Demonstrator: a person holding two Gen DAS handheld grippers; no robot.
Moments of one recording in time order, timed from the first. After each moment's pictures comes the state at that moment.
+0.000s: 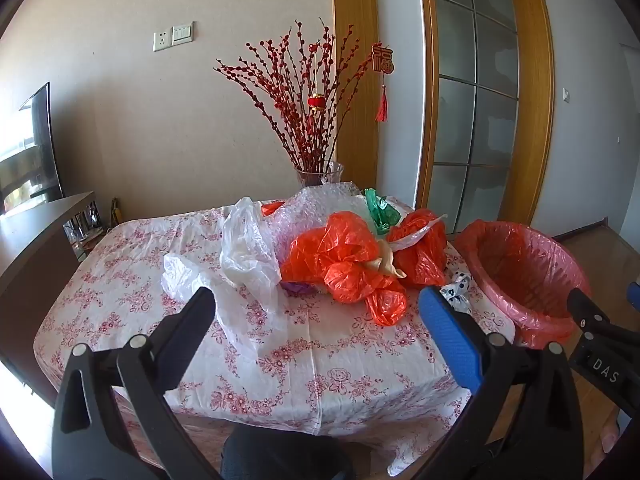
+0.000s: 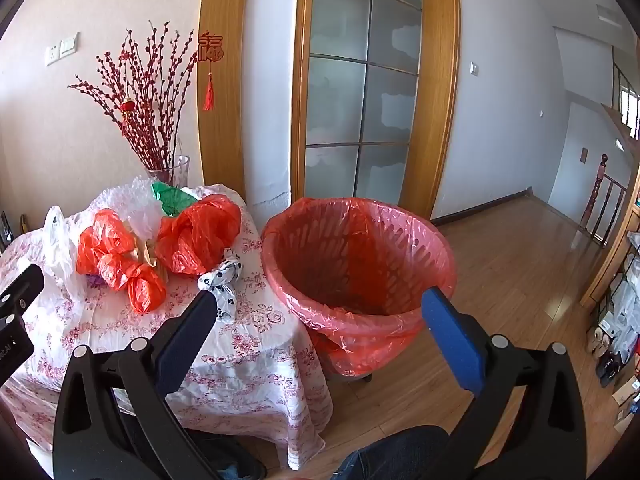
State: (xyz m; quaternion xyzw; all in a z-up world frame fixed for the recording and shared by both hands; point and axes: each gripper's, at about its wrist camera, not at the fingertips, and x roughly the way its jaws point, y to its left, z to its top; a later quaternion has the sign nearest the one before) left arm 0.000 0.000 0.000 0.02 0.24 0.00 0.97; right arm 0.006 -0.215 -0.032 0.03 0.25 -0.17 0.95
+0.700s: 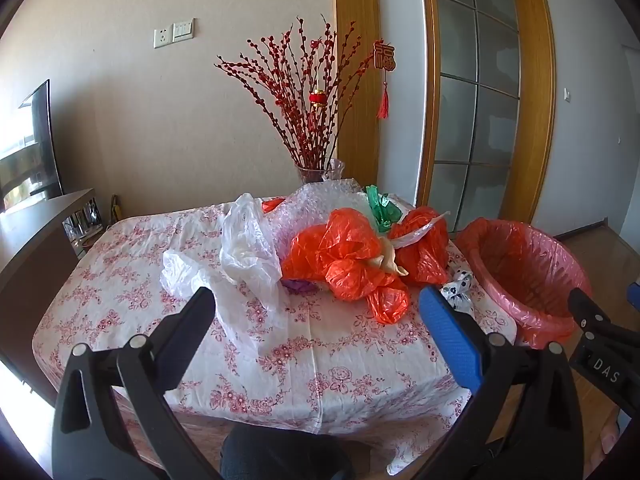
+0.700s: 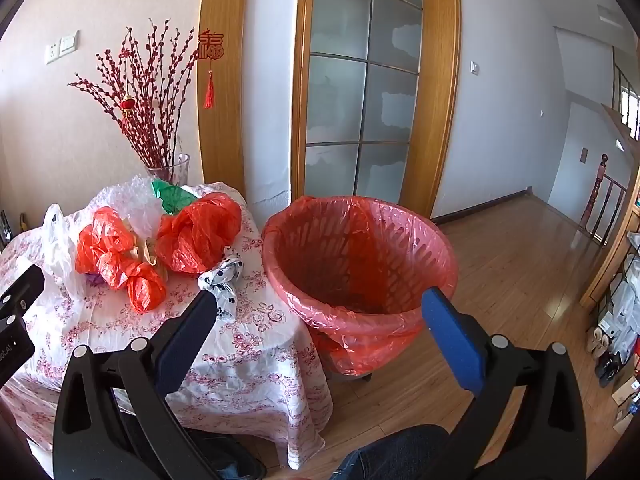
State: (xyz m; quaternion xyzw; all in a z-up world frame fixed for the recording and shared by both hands) left arm 0.000 0.000 0.000 0.01 0.25 0.00 0.97; right arm 0.007 -0.215 -0.033 0.03 0.25 -0.17 0.95
